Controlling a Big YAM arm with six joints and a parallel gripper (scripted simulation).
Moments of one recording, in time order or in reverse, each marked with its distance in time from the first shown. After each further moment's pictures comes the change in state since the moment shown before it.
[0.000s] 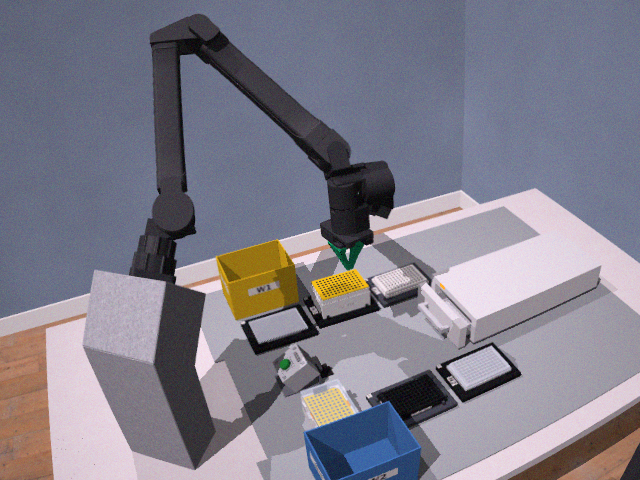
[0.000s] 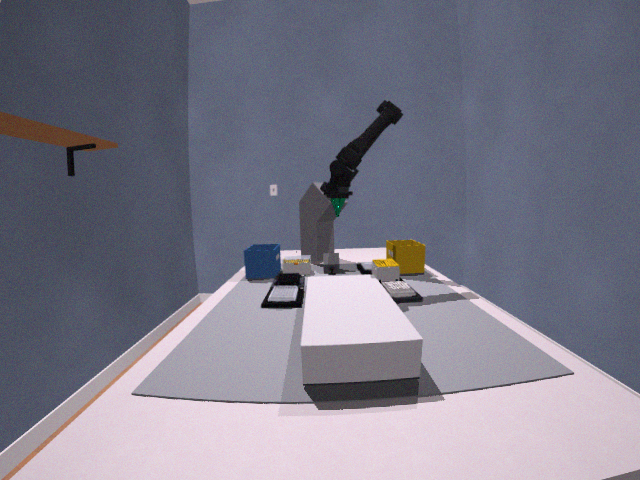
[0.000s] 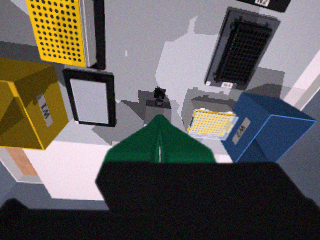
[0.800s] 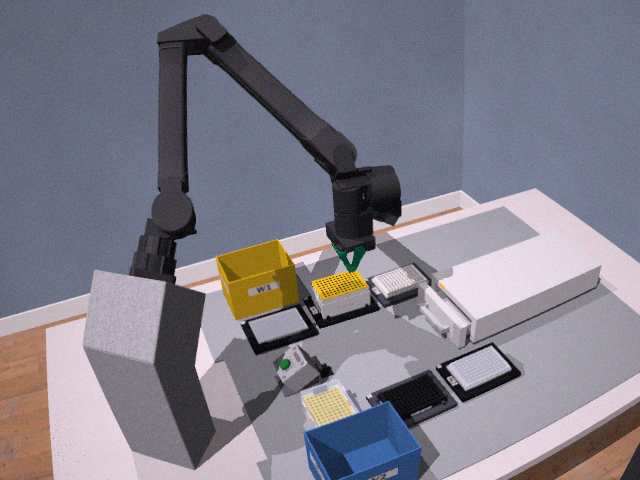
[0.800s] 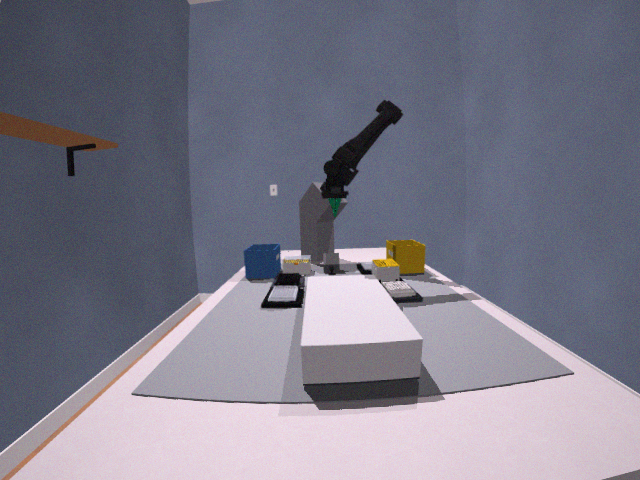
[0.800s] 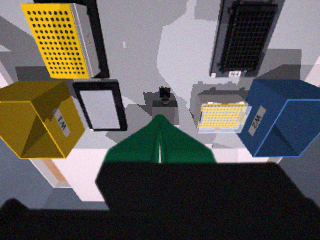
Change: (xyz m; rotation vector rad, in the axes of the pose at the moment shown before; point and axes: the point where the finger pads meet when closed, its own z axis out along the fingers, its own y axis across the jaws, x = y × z) arm 0.000 -0.010 0.001 -0.039 0.007 0.168
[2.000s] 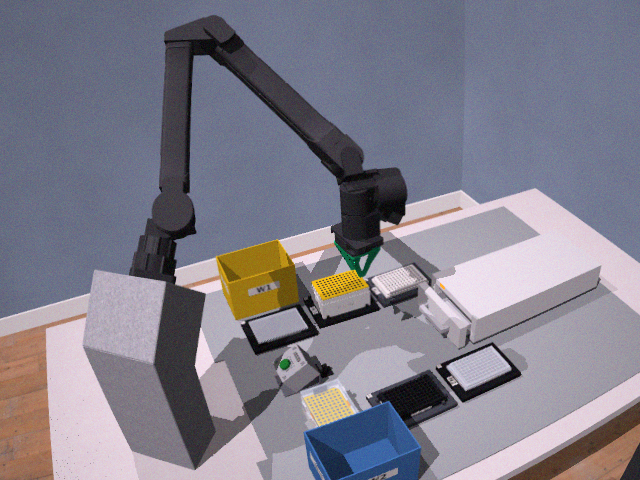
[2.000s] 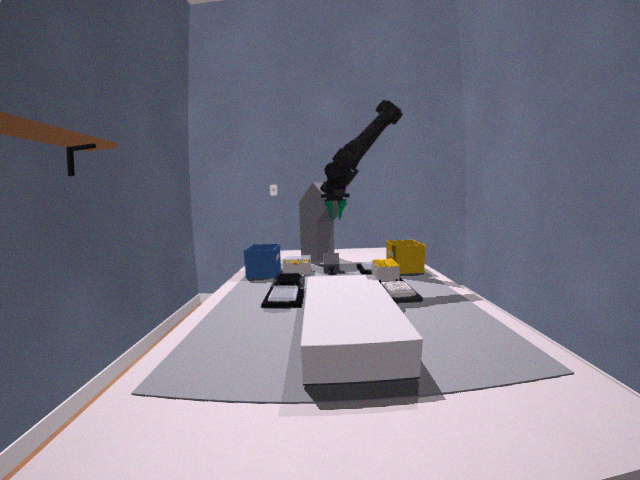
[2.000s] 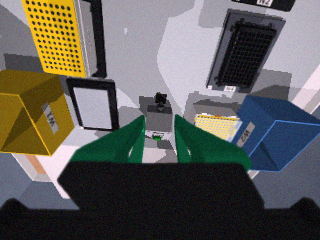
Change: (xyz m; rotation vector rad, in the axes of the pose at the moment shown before) arm -0.014 0.001 0.009 0.000 0.005 -0.121
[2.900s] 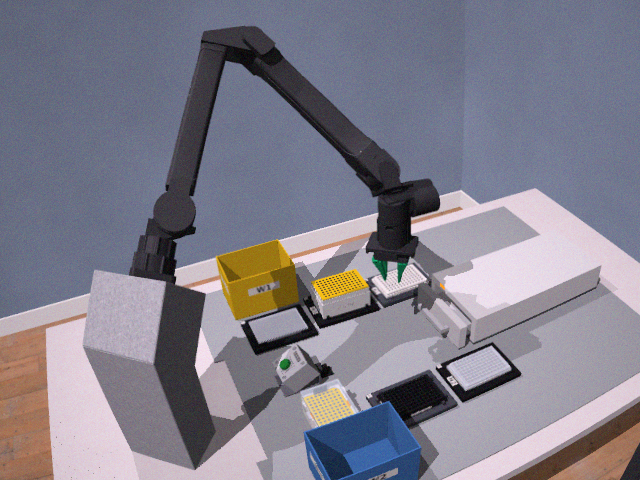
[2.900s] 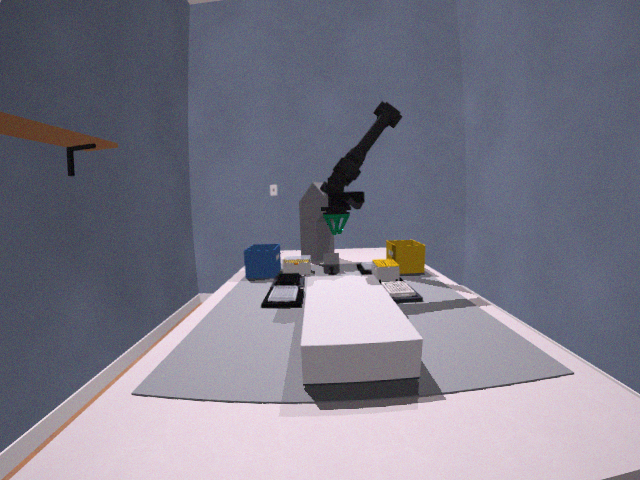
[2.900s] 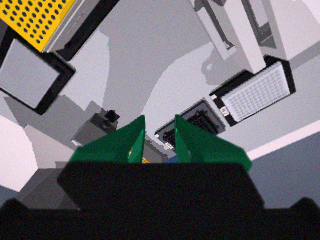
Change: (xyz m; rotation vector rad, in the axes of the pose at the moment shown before) arm -0.080 -0.011 0.048 0.002 -0.003 -0.751
